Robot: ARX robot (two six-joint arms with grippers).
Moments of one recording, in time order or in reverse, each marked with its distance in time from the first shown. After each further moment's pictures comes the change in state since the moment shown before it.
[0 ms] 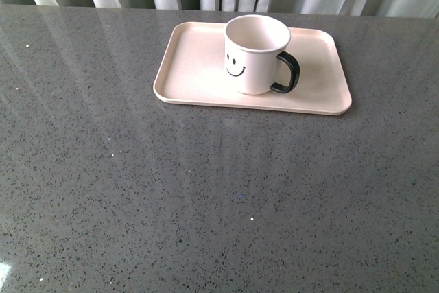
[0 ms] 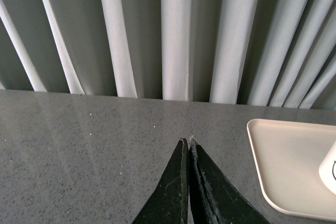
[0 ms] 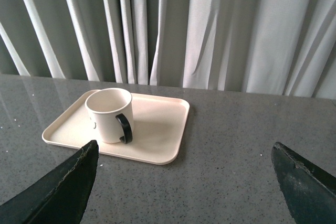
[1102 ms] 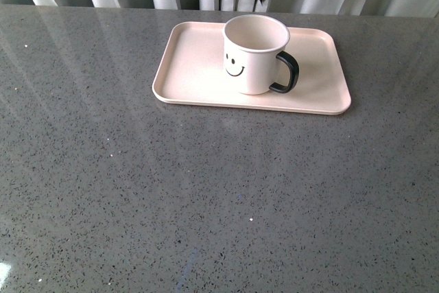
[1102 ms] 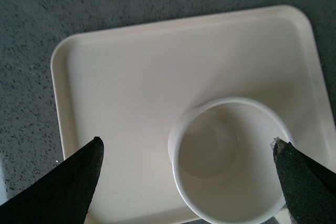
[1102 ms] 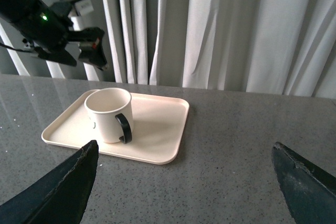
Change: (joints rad) left arm -0.362 1.118 1.765 -1.452 0.113 -0.170; right arm 0.000 0.000 0.000 0.000 0.000 0.000
